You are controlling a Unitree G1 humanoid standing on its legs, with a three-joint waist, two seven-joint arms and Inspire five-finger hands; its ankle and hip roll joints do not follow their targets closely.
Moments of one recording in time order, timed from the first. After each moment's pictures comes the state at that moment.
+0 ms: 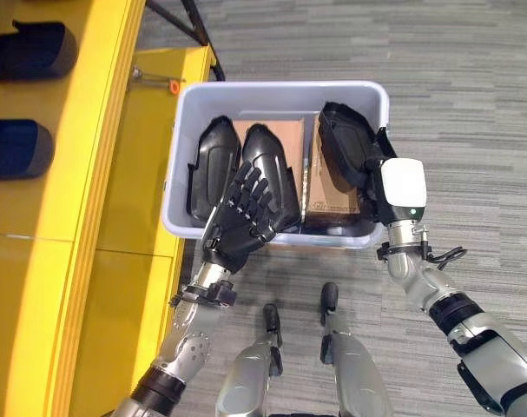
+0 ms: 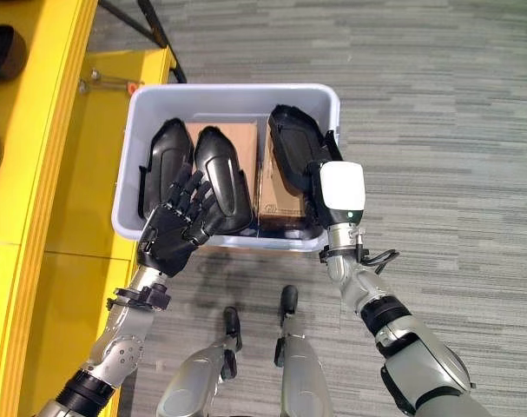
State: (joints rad) left arm -0.16 0.38 -0.35 0.04 -1.01 -0.34 -0.15; right arm -0.65 -0.56 0.51 0.60 -0.56 -0.07 -0.78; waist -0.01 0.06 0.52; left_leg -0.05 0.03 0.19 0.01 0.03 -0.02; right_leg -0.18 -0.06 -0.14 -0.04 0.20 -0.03
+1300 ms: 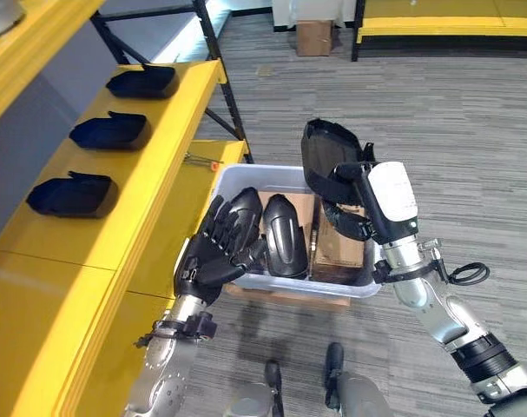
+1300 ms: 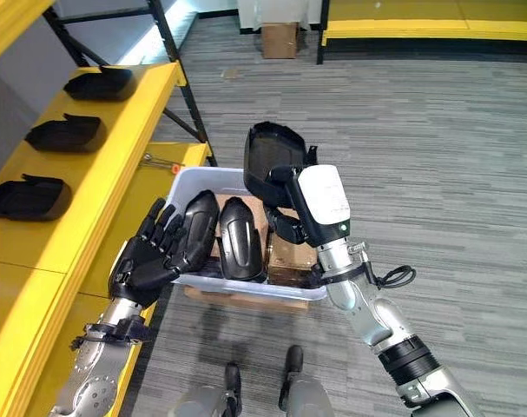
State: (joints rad) left arm 0.13 0.38 -0.18 -0.13 -0.81 -0.22 -0.07; right arm -0.33 -0.63 0.38 0.03 -0.55 -0.25 -0.49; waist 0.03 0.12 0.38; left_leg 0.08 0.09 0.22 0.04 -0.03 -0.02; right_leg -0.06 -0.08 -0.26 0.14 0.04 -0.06
